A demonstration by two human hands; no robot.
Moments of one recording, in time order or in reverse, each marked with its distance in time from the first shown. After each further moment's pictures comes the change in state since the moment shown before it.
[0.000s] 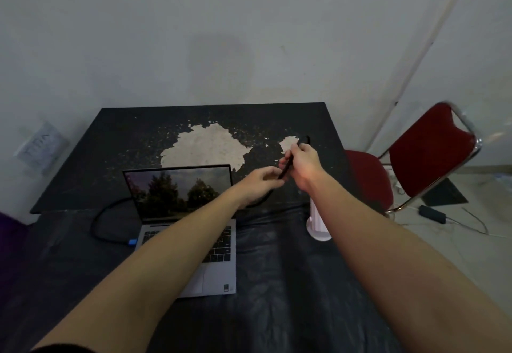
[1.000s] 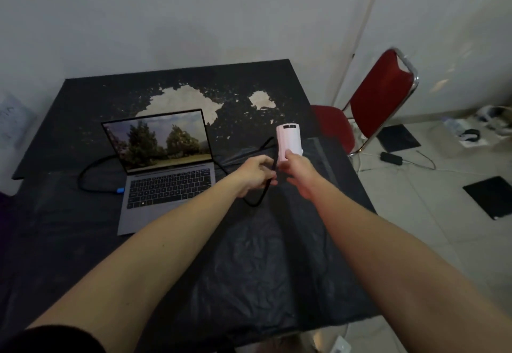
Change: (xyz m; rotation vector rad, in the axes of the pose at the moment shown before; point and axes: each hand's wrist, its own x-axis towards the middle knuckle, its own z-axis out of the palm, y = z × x) left_hand -0.125 -0.008 0.133 -0.160 -0.026 -0.226; right_hand -0.150 0.109 -0.128 -0.264 0.039 0.113
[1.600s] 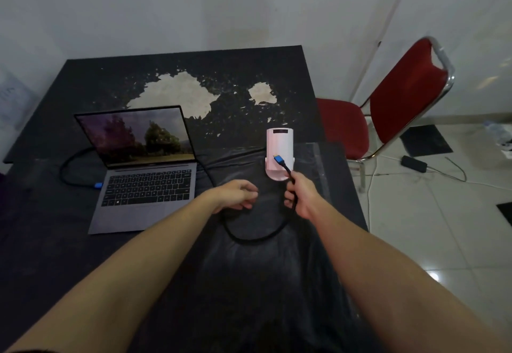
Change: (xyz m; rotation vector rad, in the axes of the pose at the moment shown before) left_hand 0.077 -0.046 0.015 0.225 -0.056 -0.302; right_hand 0.083 0.032 -0.075 0.186 -0.111 0.291
